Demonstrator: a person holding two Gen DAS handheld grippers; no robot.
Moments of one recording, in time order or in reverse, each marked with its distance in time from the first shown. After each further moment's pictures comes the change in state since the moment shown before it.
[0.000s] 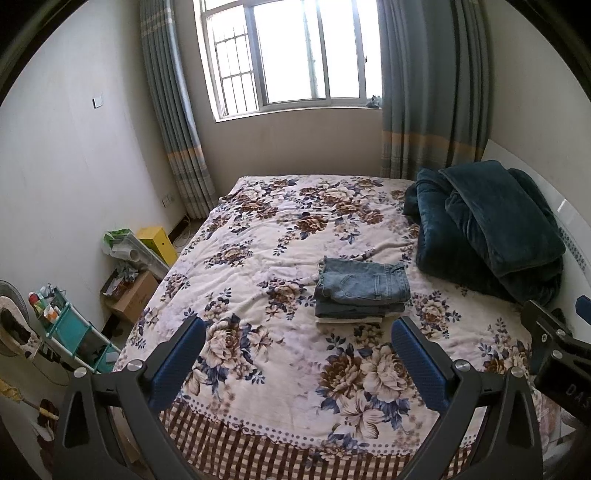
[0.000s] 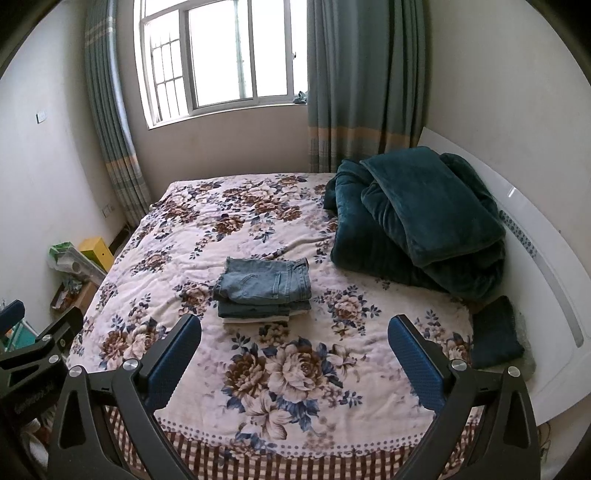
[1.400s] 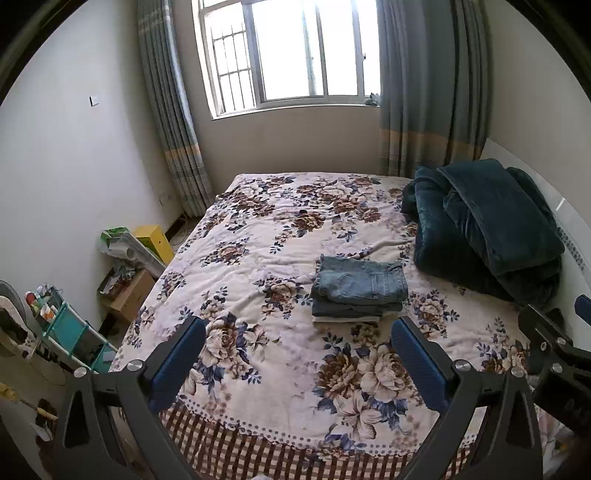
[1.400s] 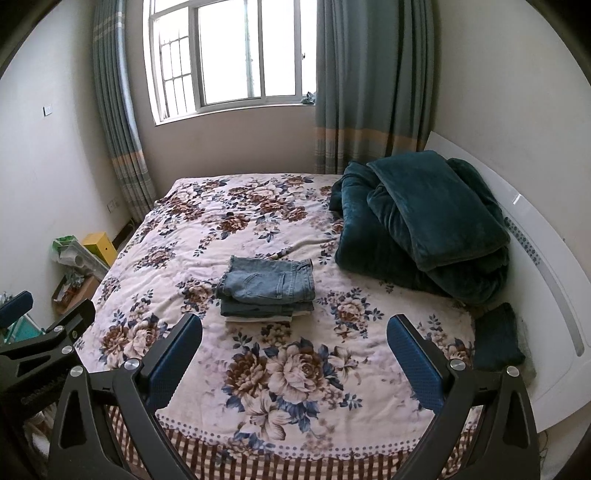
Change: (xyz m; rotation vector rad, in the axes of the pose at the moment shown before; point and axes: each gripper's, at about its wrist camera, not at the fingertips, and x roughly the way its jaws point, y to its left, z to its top) left arm 0.010 -0.009 0.002 0.011 0.006 -0.016; right arm -0.006 -0.001 0.002 -0.002 -0.005 -0.002
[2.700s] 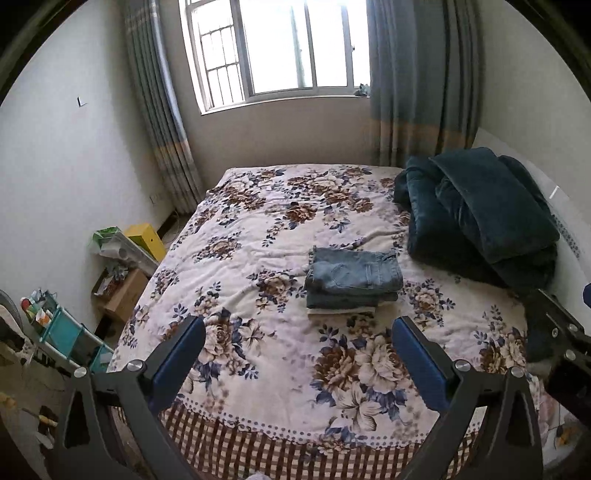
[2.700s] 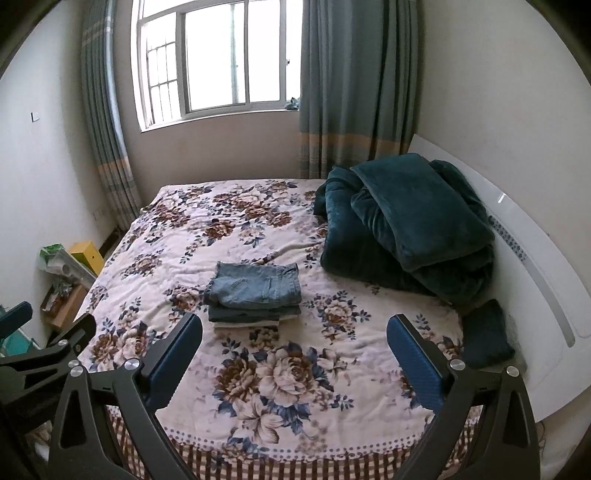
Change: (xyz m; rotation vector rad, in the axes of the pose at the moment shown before) left arm 0.004 0.001 -0.008 0.024 0.027 -0.024; right arm -0.019 -0.014 0.011 0.005 -0.016 -0.038
